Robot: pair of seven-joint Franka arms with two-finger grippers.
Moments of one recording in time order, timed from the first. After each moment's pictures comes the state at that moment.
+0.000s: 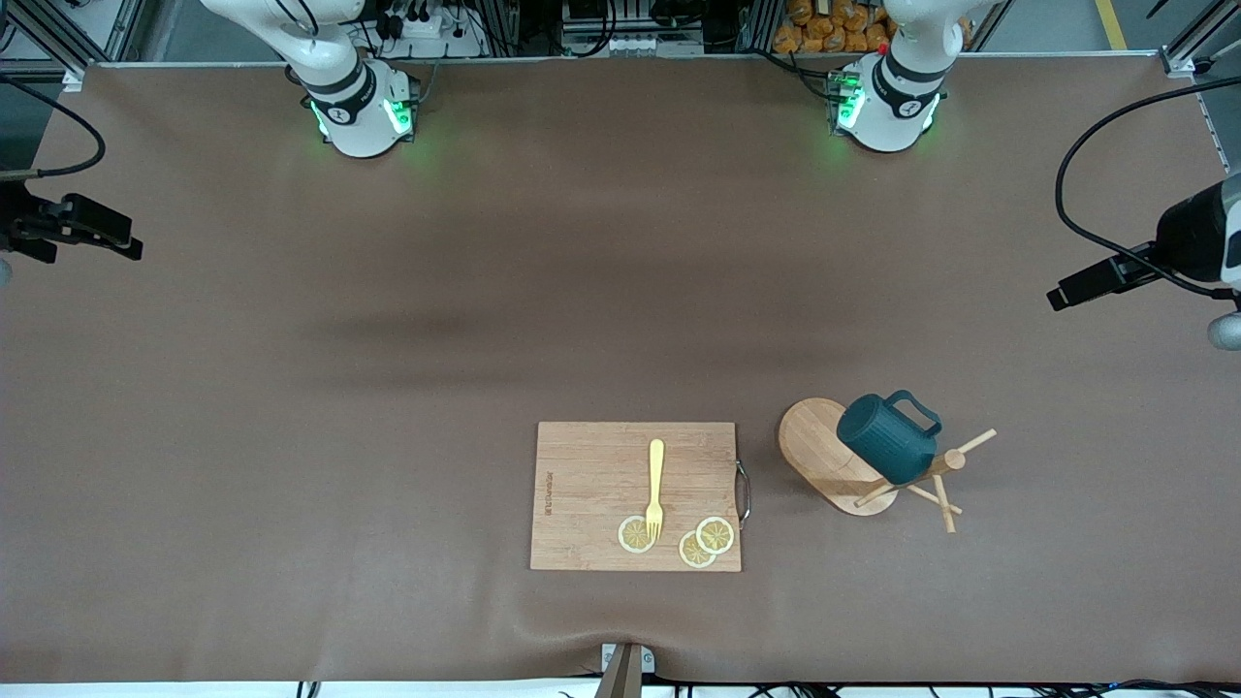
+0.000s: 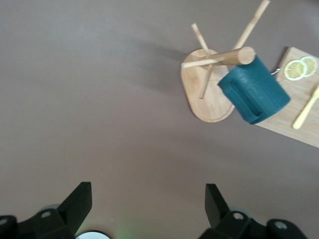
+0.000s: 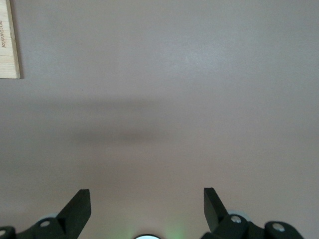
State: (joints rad) left arm 0.30 0.17 -0.37 -1.39 -0.01 1.47 -0.41; right arm -0.07 0.04 0.00 -1.51 0.00 1.44 -0.09
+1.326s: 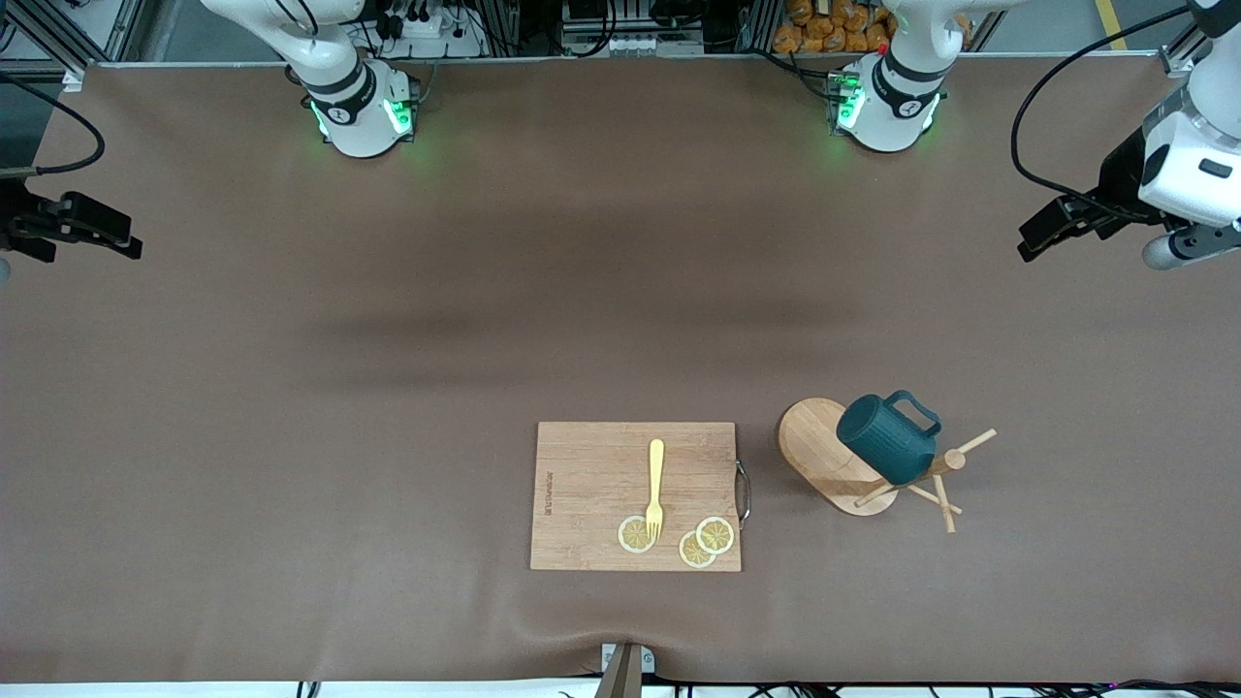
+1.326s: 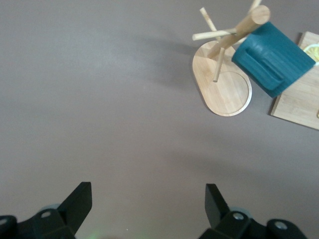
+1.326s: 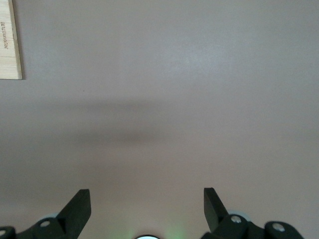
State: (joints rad) left arm 0.06 -0.14 -0.14 -1.79 -0.01 1.67 -0.33; right arm -0.07 0.03 0.00 -1.50 0.00 1.44 -0.09
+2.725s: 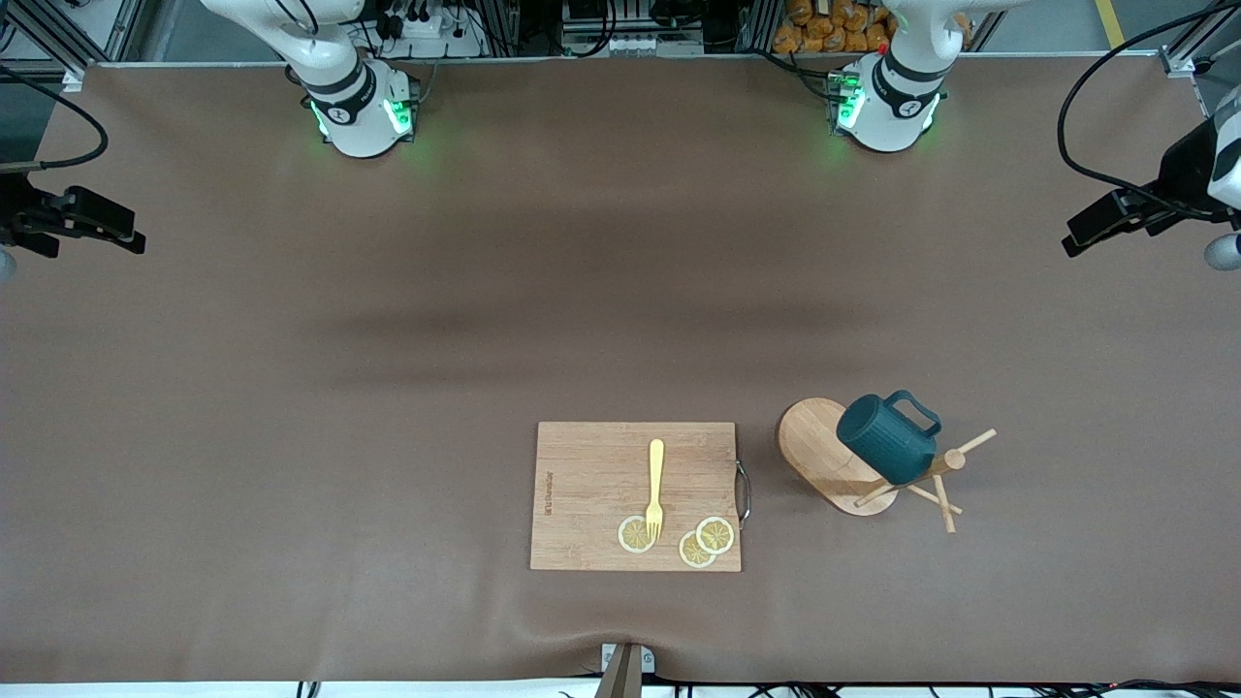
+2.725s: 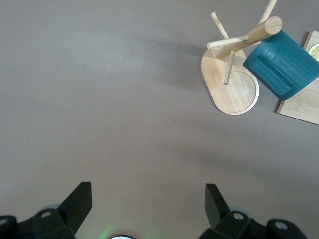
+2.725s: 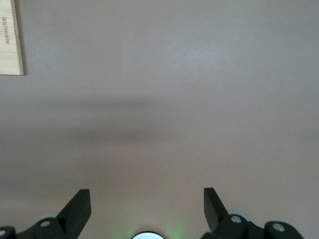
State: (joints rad) left arm 0.06 -0.07 -0.07 -1.64 0.00 1.56 -0.28; right arm -0.07 0.03 0.01 -1.50 0.00 1.43 -0.09
